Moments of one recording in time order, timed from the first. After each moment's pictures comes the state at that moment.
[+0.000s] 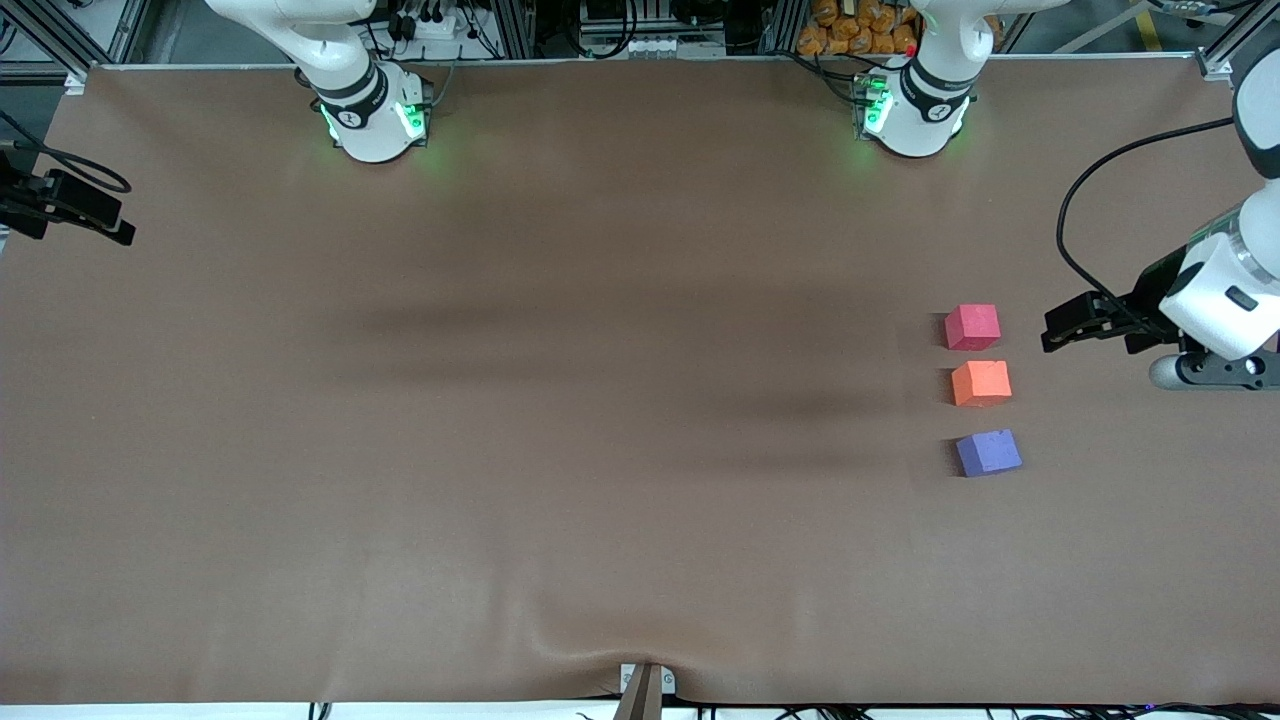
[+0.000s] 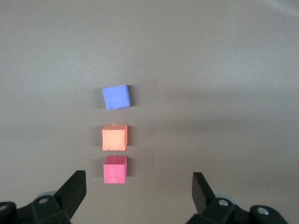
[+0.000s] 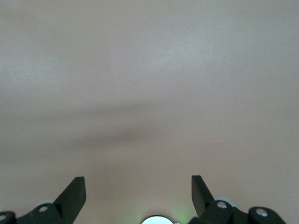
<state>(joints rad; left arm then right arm) 0.04 0.17 -0.12 -1.48 -0.04 1.65 -0.08 -0.02 -0.02 -0.04 -1.50 0.02 1.41 0.03</state>
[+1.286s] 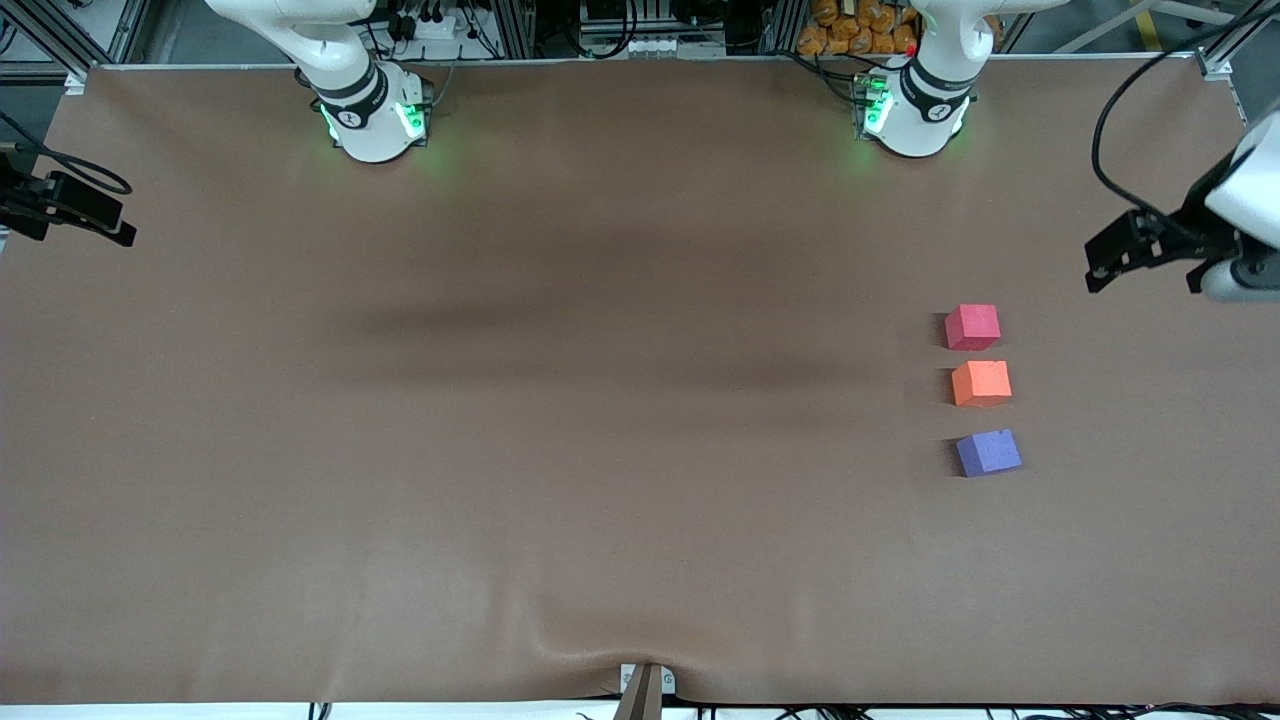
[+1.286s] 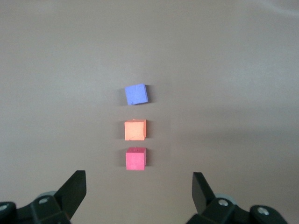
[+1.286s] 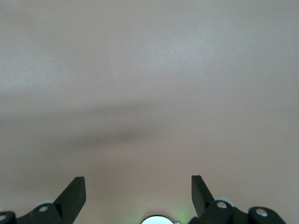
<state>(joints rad) 0.04 0.04 -0.16 -1.45 0.06 1.54 -0.08 -0.02 -0.02 -0.04 -1.50 0.02 1.41 0.03</state>
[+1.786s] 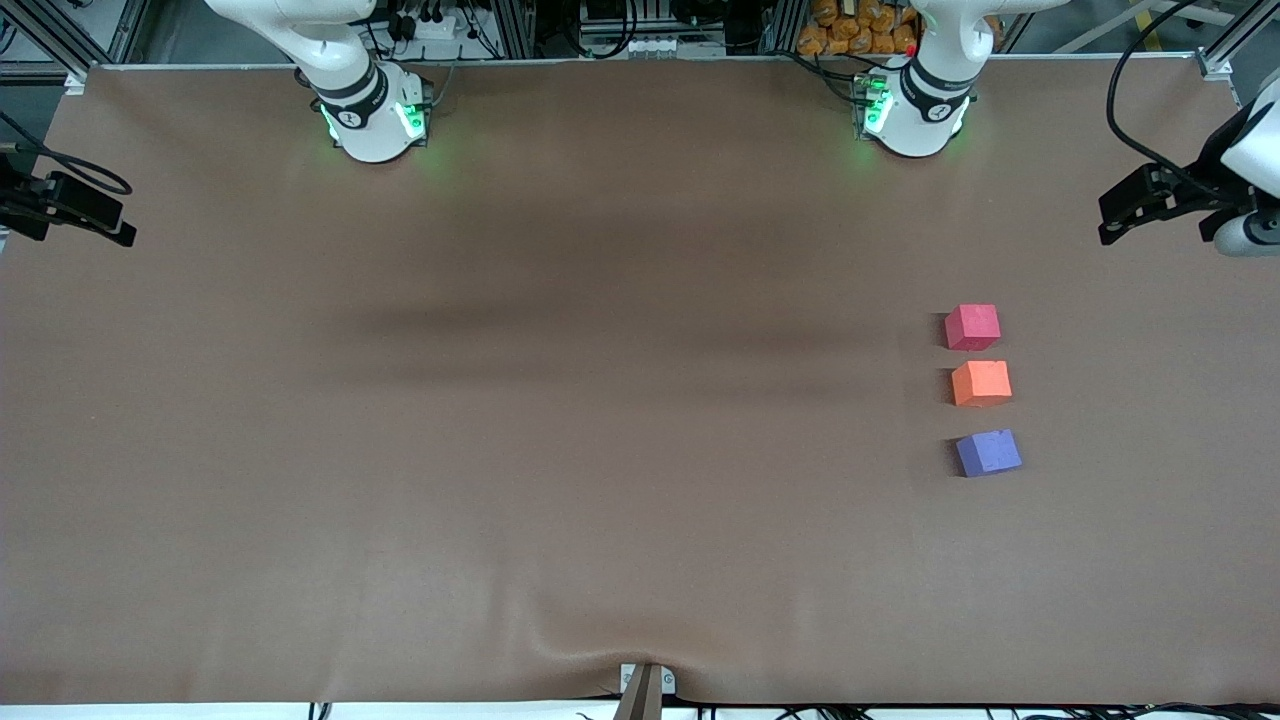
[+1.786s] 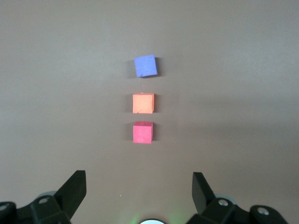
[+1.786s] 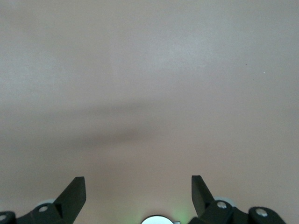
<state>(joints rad) 0.04 -0.03 -0.12 -1.51 0.06 1.45 -0.08 -0.02 -0.02 -0.04 -1.50 0.02 1.41 0.03</state>
